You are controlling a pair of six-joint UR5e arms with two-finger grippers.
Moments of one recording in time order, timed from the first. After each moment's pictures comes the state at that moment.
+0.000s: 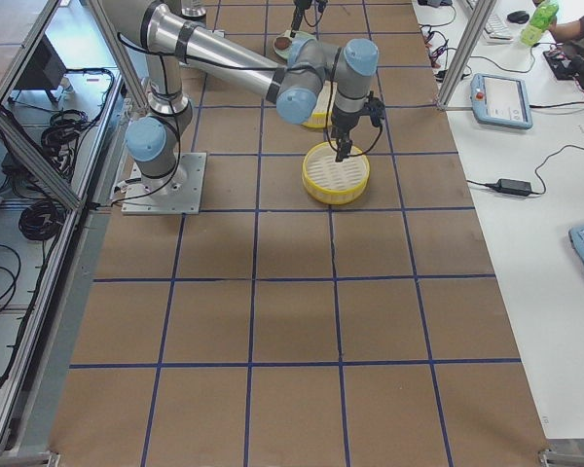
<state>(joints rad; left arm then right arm) -1.26 -1.82 -1.98 -1.24 1.61 0.38 1.25 -1.35 1.68 -1.84 -1.57 -0.41</state>
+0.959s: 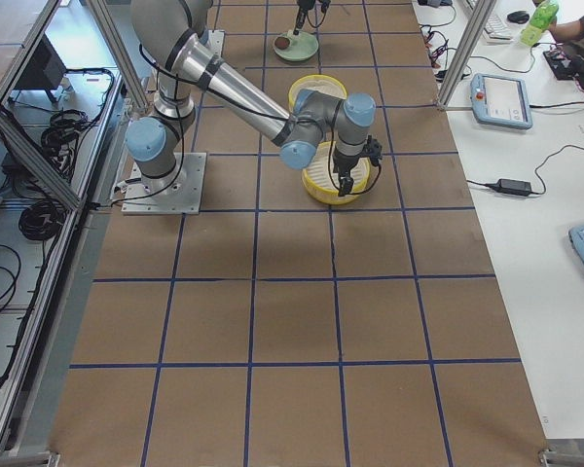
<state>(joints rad) -1.25 -1.83 -1.95 -1.19 1.64 0.40 1.22 -1.21 1.81 -2.15 -1.59 -0.46</state>
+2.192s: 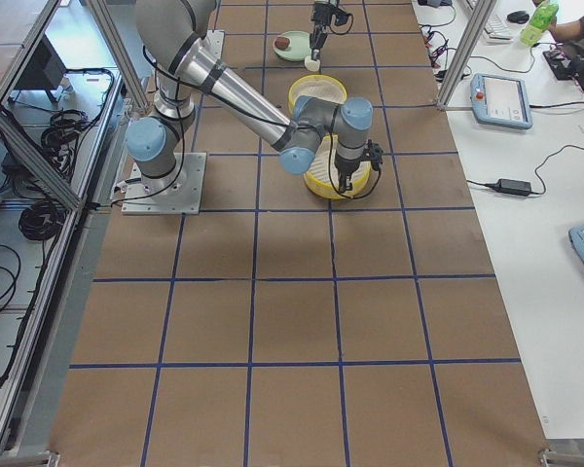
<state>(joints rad) -1.55 -1.90 -1.81 -1.31 0.86 -0.09 1.22 -1.21 1.79 -2.18 -1.59 -0.39</state>
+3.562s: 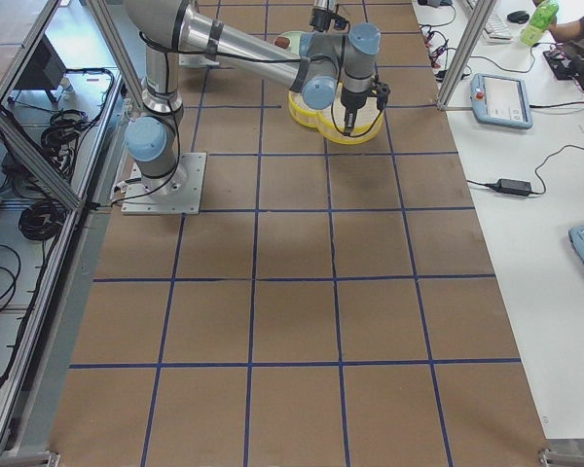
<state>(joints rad) -1.55 -1.89 -1.80 -1.32 1.11 -0.01 1.52 -1.27 1.63 -1.93 -1.59 0.14</state>
